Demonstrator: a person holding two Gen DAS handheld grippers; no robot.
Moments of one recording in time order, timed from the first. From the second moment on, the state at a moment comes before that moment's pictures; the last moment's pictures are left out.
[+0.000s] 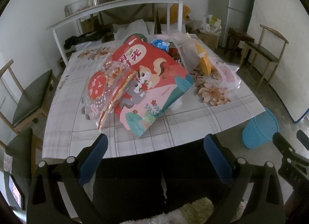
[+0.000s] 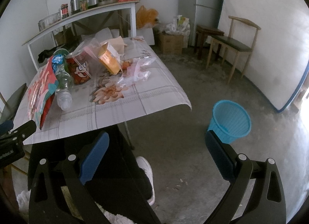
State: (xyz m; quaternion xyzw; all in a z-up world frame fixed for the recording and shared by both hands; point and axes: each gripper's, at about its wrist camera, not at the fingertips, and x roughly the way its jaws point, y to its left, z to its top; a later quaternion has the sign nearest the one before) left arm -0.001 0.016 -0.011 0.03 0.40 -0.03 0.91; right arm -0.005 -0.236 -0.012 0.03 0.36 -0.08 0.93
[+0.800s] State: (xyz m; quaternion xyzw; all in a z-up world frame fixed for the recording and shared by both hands) left arm 0.038 0.077 -0.032 0.15 0.28 -0.04 0.95; right arm 0.098 -0.163 0.026 0.14 0.36 0.23 0.89
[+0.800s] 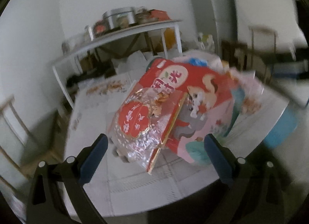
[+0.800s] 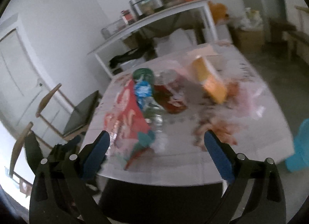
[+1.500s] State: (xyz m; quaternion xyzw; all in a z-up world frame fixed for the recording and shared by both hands) left arm 0.086 0.065 -0.072 0.29 0.32 -0.05 0.90; right arm 0.171 -0.112 0.004 0.10 0.44 0.31 0.84
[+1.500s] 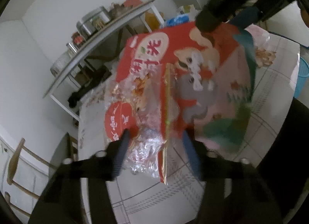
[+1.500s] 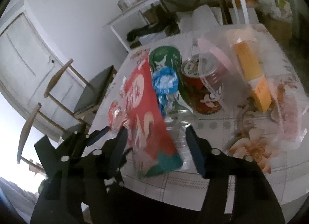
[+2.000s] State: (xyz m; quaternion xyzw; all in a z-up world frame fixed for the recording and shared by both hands) left arm 0.095 0.094 -0.079 0.18 0.35 -0.06 0.92; right arm 0.158 -0.093 0.008 0.08 0.46 0.35 0.81
